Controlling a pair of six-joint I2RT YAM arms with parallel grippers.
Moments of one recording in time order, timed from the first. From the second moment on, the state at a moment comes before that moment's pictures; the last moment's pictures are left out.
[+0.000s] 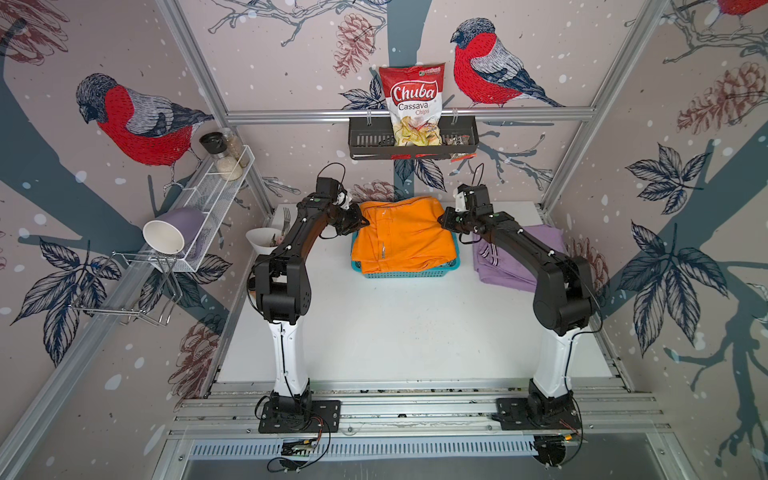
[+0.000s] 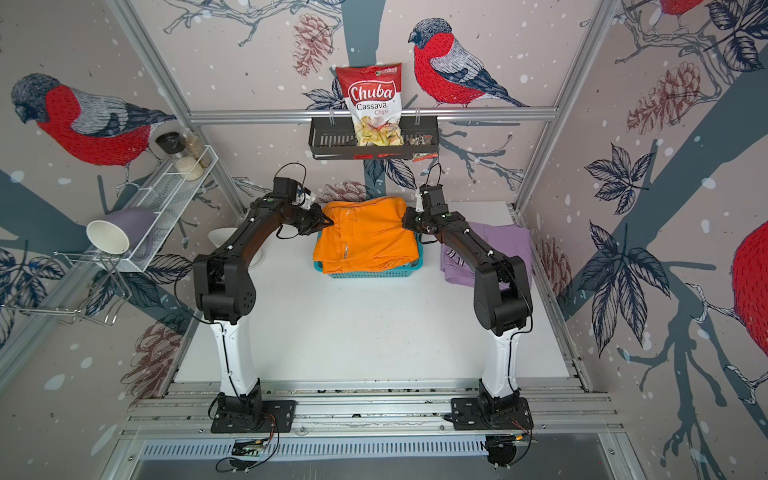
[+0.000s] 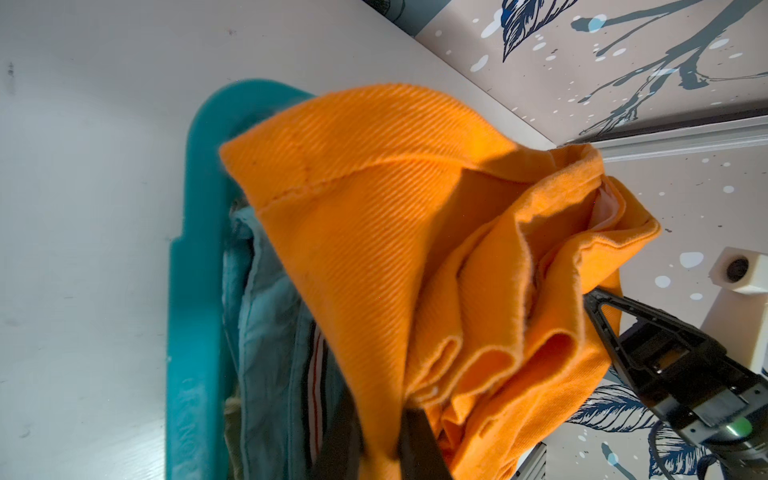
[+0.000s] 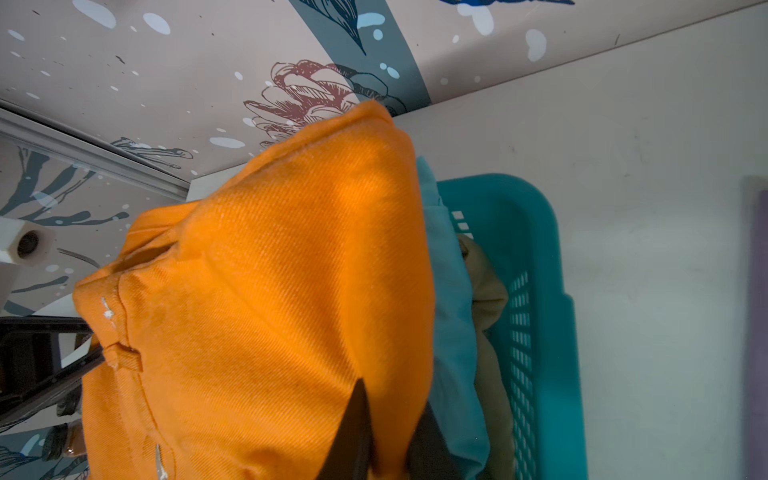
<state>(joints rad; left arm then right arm) -0.11 2.13 1.95 -0.77 0.58 -0.49 0.36 2.00 1.66 -0.35 -0.24 0.47</state>
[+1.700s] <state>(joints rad) -0.29 1.46 1.63 -0.65 0.30 -0.40 -0.14 1.51 0.62 0.18 -0.43 1.00</state>
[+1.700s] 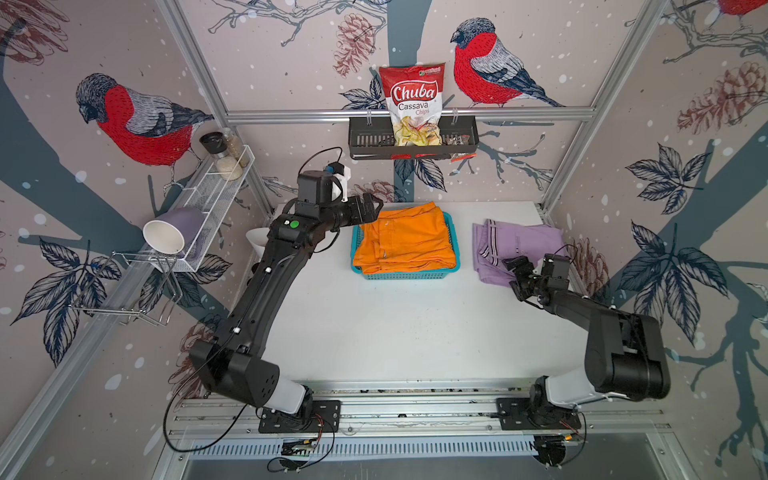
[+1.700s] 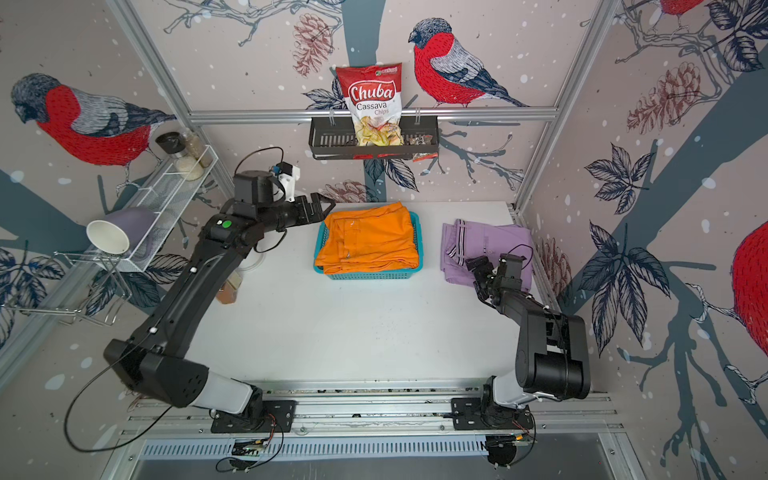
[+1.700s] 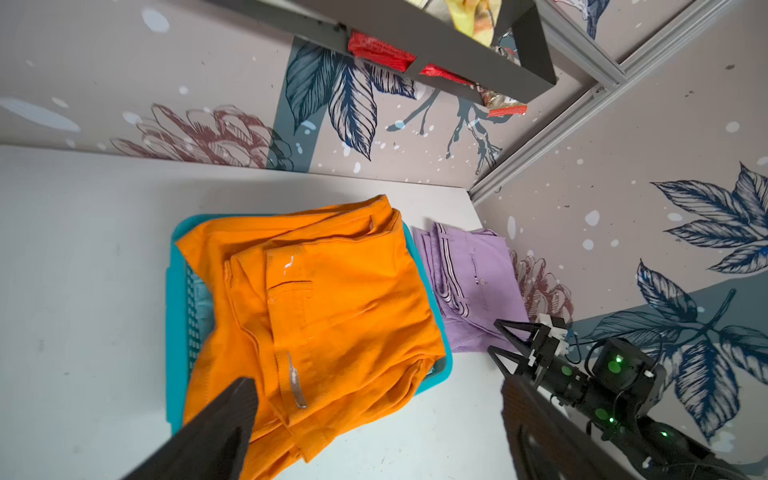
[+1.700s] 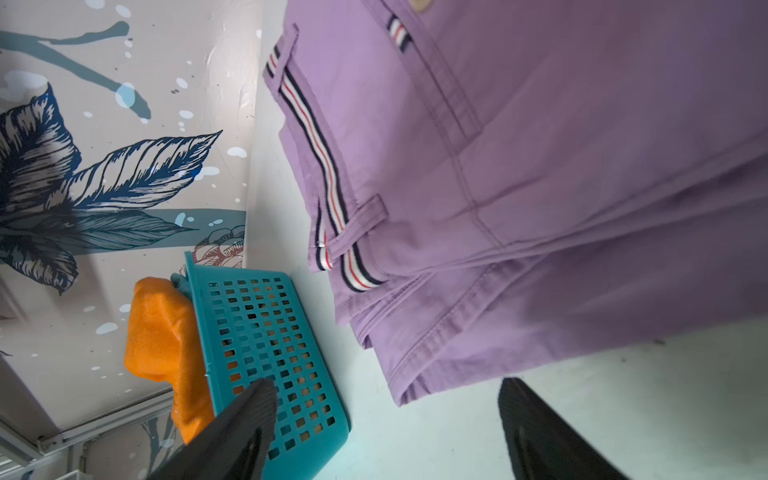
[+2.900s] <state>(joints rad) -0.44 1.25 1.38 -0.60 0.34 -0.40 -0.24 1.57 0.53 0.22 -0.46 0.97</state>
